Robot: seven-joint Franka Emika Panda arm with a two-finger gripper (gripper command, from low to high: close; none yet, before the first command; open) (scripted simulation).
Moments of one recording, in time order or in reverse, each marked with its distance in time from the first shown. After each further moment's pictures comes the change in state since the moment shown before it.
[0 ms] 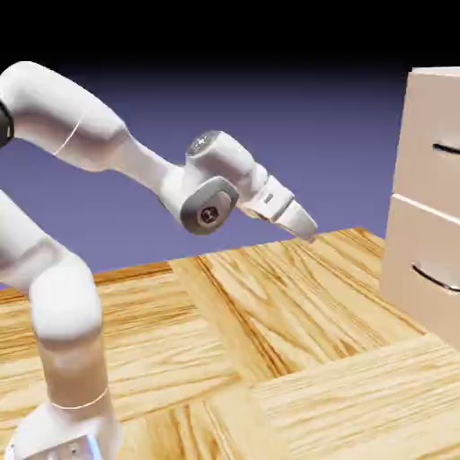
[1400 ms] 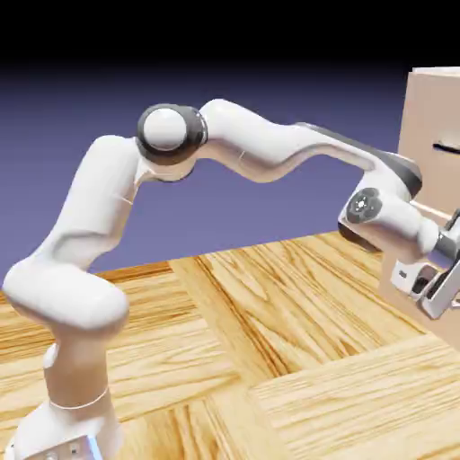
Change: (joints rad) arm 0.630 1.226 -1.056 1.046 1.827 -0.195 0.132
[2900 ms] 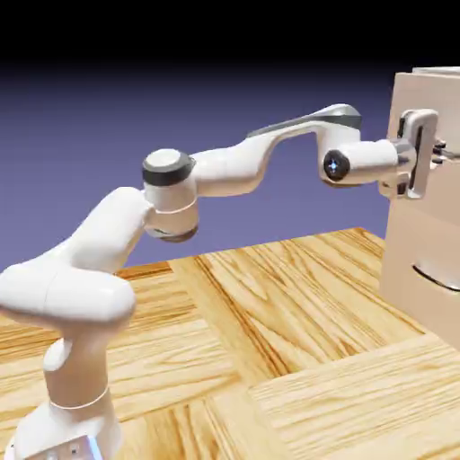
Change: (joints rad) arm 0.324 0.559 -0.514 0.333 0.779 -0.137 0.099
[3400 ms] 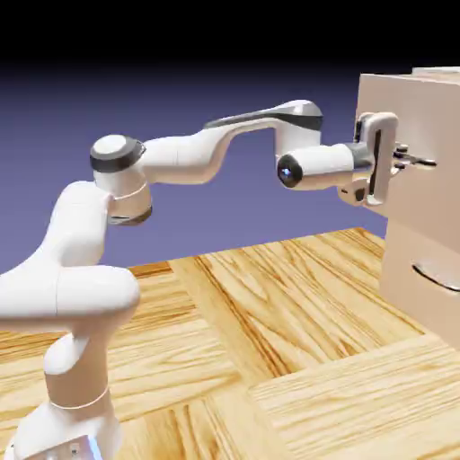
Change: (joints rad) arm 0.398 -0.040 -0.155 -0.544 0.038 -0.162 -0.136
